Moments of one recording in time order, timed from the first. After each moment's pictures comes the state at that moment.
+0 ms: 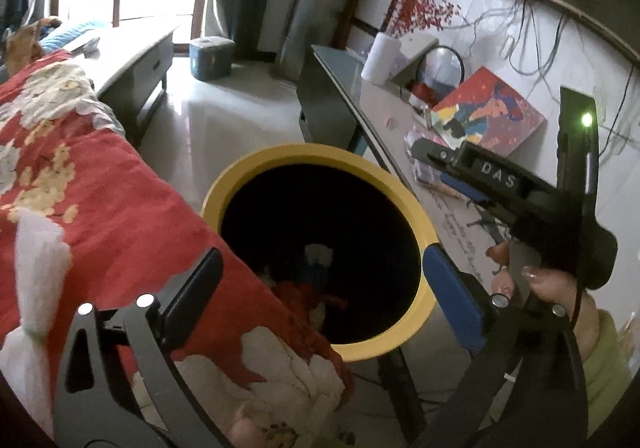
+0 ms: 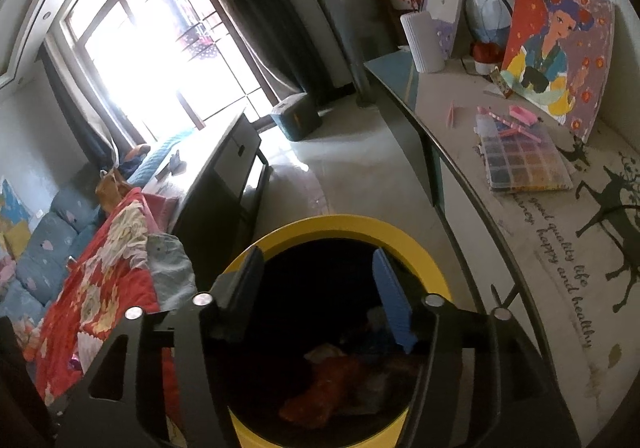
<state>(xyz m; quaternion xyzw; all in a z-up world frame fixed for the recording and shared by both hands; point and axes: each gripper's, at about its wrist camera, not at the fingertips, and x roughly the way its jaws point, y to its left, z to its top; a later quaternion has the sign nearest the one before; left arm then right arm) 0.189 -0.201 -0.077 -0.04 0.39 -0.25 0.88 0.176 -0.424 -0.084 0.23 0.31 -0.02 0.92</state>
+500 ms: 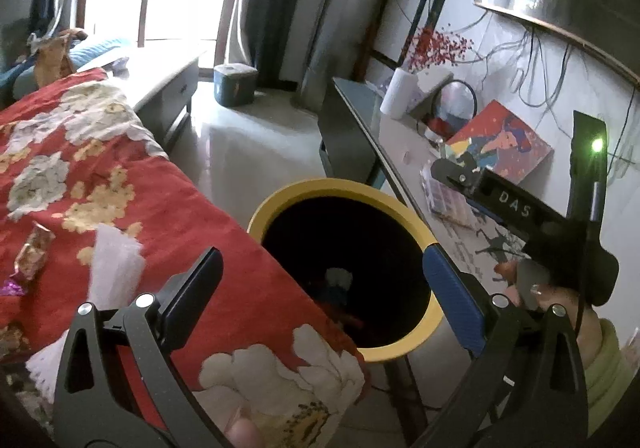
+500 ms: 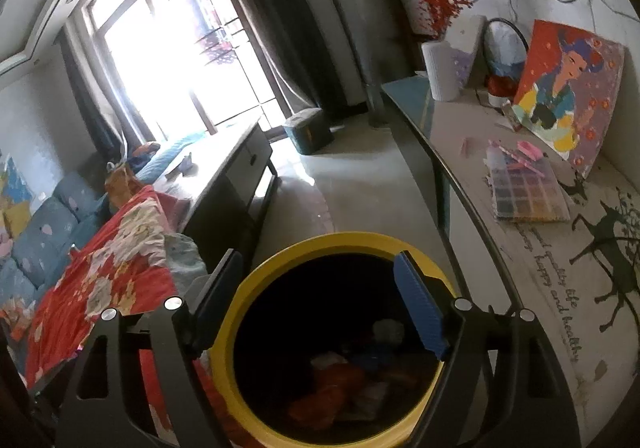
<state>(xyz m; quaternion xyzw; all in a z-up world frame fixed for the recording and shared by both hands) 0.171 -0.165 -0.047 -0.06 0.35 -0.22 0.91 0.163 -0.396 -0.052 0.18 0.29 0.00 0.94</state>
